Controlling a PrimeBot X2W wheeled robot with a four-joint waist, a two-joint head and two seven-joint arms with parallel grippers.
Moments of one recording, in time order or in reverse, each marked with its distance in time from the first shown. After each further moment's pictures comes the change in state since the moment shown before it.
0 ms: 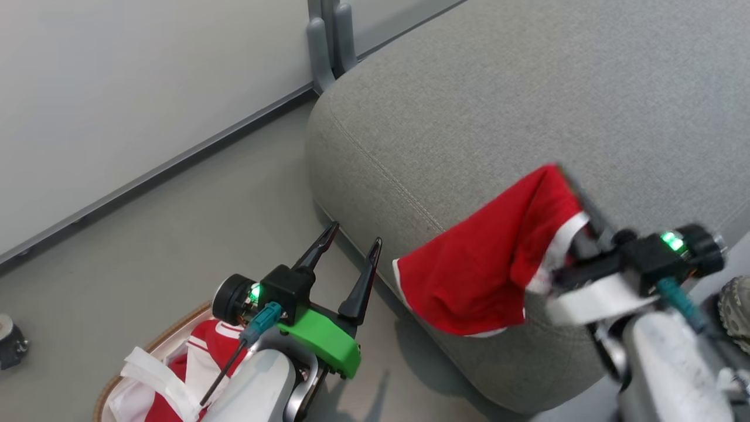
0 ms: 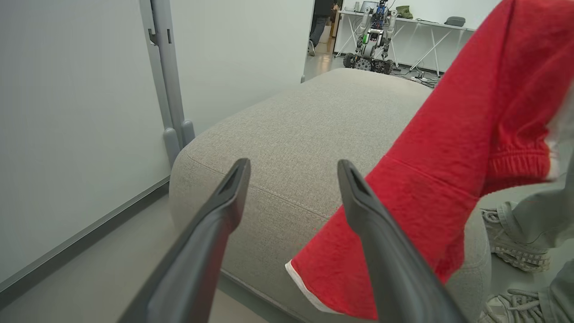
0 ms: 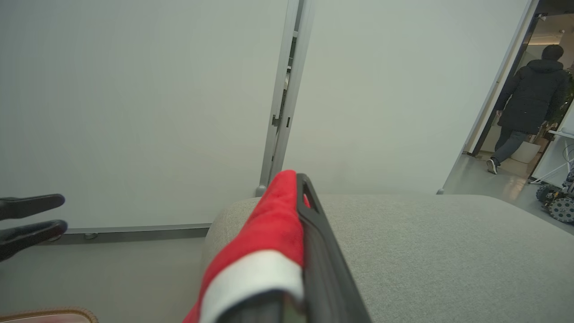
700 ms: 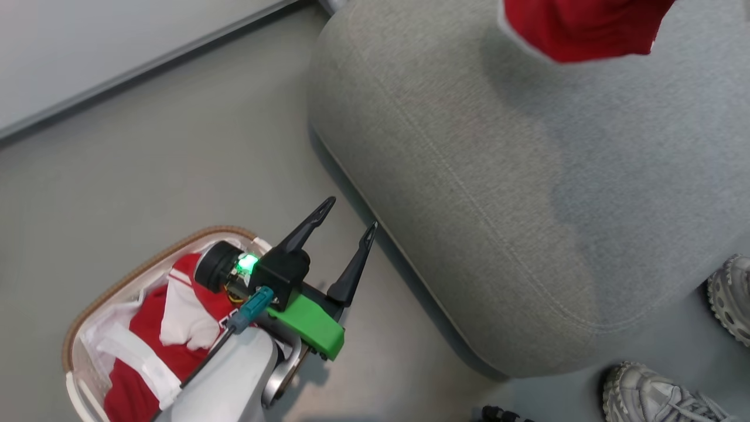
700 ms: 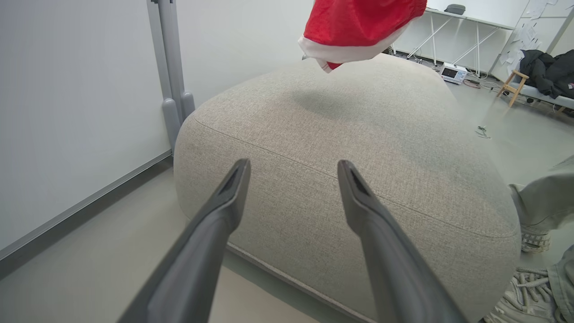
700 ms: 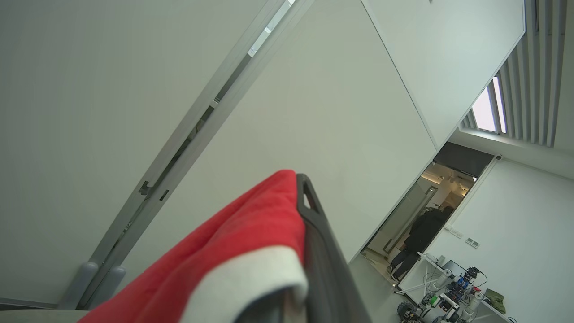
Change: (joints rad) left arm -0.076 0.107 -0.083 -0.064 0.010 0.000 0.000; right arm -0.789 -0.308 -0.107 0.329 -0.085 0.000 -0.002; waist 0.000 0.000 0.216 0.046
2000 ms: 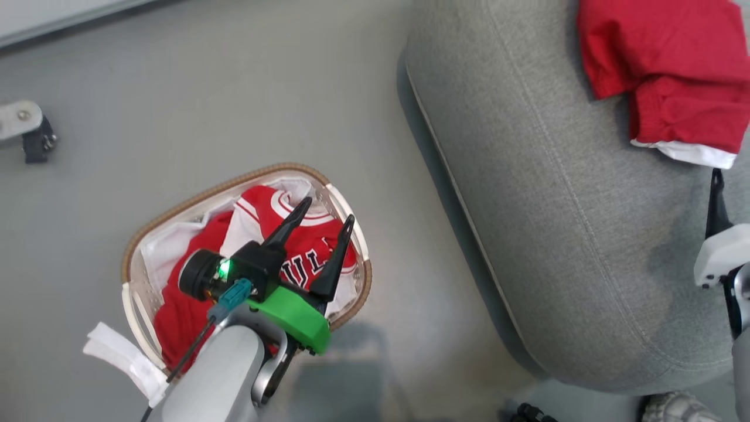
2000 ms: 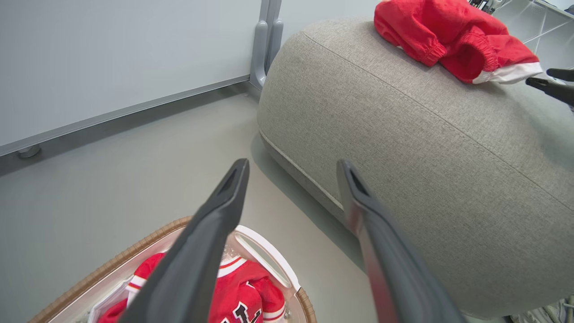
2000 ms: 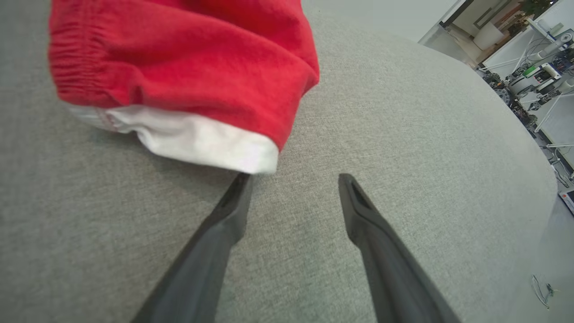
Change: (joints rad) left arm -0.010 -0.004 0.041 0.063 -0.060 0.000 0.000; right arm 0.508 0.150 -0.384 0.305 -0.080 0.000 0.000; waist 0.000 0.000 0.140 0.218
